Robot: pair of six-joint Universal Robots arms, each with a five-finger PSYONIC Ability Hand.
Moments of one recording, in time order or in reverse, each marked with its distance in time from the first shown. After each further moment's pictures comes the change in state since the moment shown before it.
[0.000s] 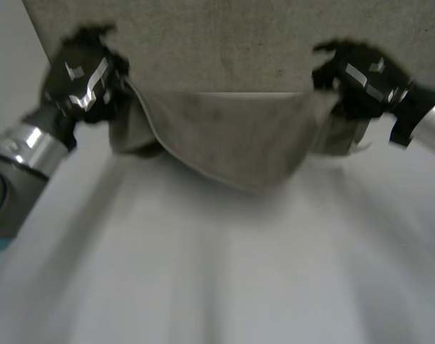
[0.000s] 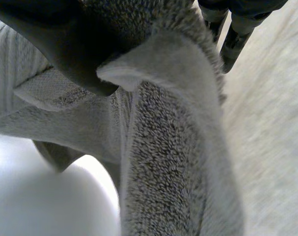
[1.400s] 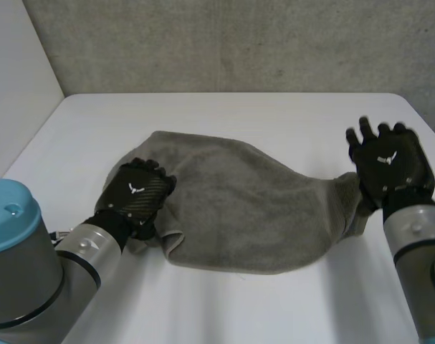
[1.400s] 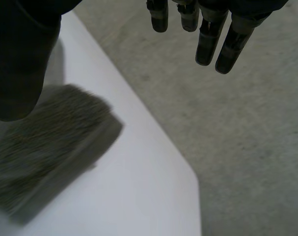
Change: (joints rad) left arm -0.345 0.013 -0.086 -0.594 -0.461 0.283; right arm 0.375 -0.316 0.546 0.079 1.149 -0.593; left_hand -0.809 -0.884 0.000 0.000 -0.914; right_hand -1.150 -1.174 0.000 0.000 -1.039
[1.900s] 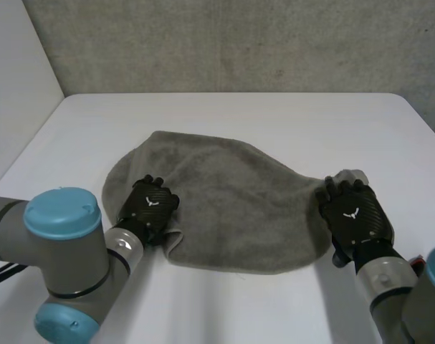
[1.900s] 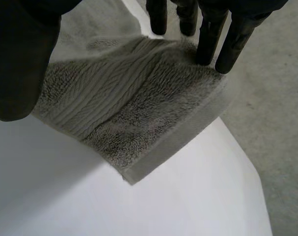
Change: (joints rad) left arm -0.012 -0.318 0.120 0.115 -0.070 0.144; right arm 0.015 0.165 0.160 -0.163 -0.096 -0.007; left_hand 0.334 0.377 0.000 0.000 0.416; right_hand 0.094 0.106 0.000 0.000 0.019
